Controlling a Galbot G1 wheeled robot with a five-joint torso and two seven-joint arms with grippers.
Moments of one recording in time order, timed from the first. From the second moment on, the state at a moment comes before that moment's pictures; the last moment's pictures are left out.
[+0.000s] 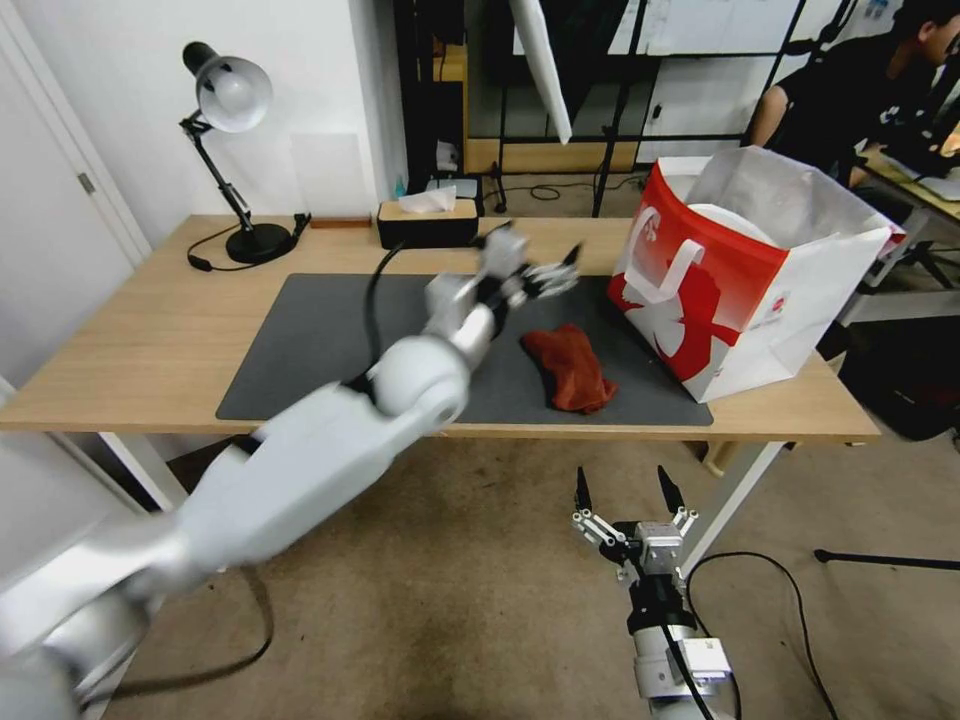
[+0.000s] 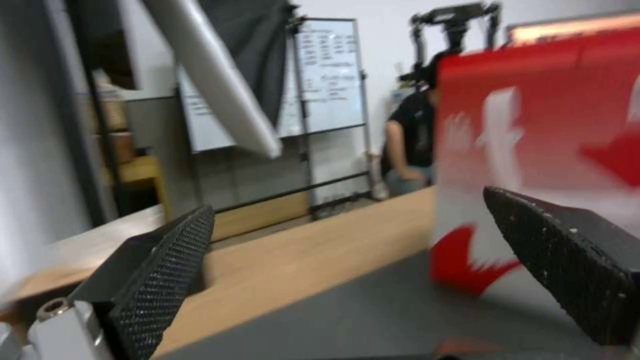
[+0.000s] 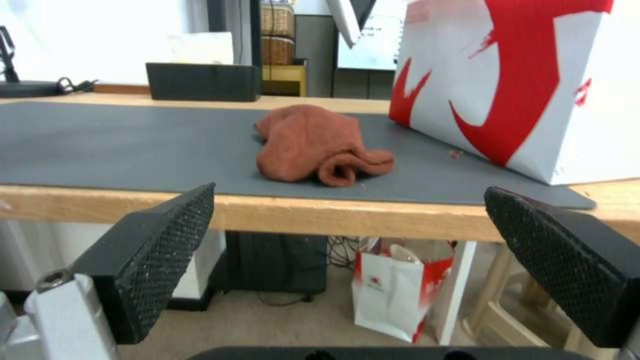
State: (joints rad) left arm 0.27 -1.13 0.48 -1.69 -0.83 0.05 -0.35; right arm -1.74 1.38 0.31 2.06 -0.04 0.27 0.26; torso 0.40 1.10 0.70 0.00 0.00
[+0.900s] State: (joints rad) left arm 1.37 -0.96 -0.18 -2.00 -0.37 -0.25 -0.33; right arm -1.73 1.37 0.32 2.08 -0.04 0.27 0.27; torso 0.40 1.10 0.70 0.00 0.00
